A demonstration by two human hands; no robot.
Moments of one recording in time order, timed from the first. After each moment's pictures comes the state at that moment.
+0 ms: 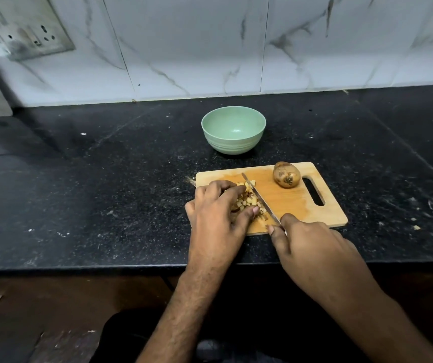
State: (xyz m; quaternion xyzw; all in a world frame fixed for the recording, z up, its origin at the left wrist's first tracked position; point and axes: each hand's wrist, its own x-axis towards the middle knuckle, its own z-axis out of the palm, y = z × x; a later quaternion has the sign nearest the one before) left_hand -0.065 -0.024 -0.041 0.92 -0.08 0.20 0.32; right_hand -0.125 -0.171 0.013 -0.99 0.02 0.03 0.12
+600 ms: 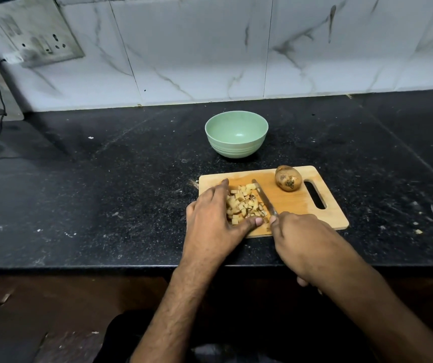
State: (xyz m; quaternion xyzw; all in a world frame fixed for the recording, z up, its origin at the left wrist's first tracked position) left_hand -0.053 -0.012 -0.047 0.95 -0.07 0.11 0.29; right_hand -0.097 -0.171 0.013 -0.98 0.03 0.12 0.14
